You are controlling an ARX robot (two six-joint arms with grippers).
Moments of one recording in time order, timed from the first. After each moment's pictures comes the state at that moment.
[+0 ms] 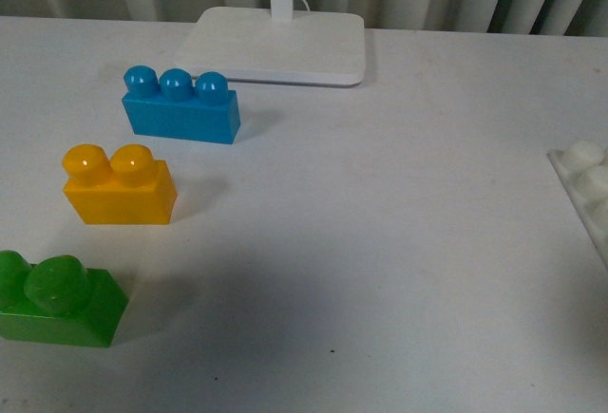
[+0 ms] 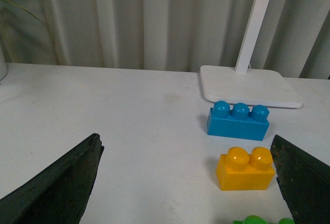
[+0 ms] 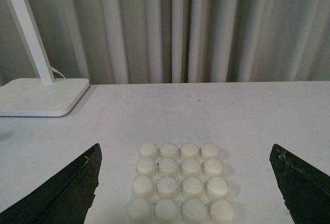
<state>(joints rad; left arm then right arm) 0.00 0.00 0.01 0.00 0.00 0.00 0.00 0.00 0.01 0.00 0.00 0.00</state>
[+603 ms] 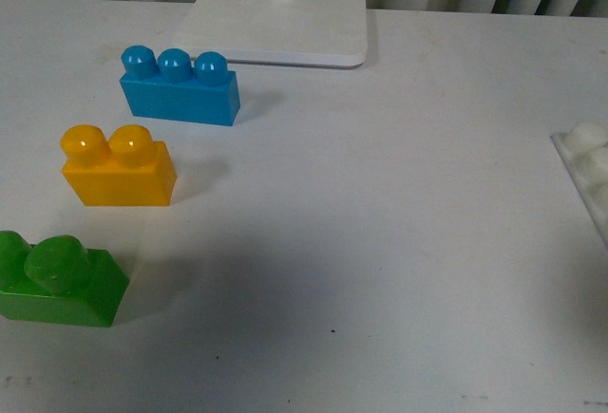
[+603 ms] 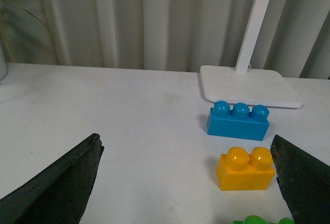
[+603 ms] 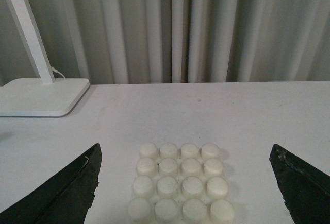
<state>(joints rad) 0.00 0.00 0.01 0.00 0.00 0.00 0.00 0.00 0.01 0.00 0.00 0.00</state>
